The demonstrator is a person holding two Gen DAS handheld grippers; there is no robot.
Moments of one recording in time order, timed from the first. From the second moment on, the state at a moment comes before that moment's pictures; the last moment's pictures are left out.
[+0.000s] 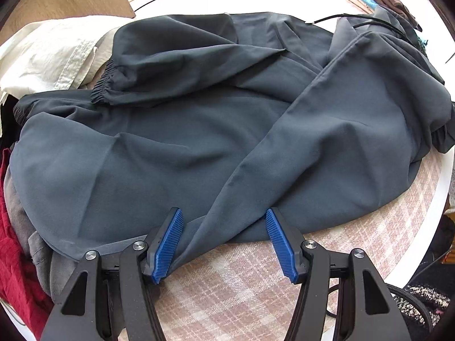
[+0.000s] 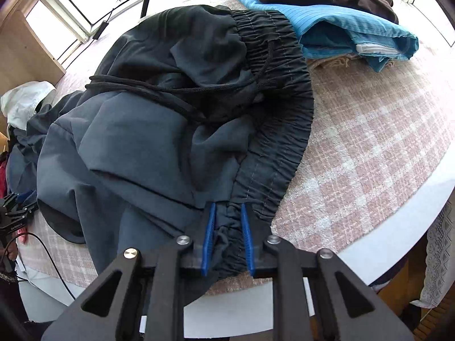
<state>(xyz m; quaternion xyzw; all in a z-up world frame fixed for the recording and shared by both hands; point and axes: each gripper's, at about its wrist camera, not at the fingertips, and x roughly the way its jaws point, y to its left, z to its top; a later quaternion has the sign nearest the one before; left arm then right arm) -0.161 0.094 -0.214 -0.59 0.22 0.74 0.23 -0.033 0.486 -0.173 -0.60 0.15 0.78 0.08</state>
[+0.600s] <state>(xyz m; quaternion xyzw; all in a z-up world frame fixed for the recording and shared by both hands) -0.132 0.092 -0.117 -0.53 0.19 0.76 0.31 -0.010 0.572 0.001 -0.48 0.03 0.84 0.24</state>
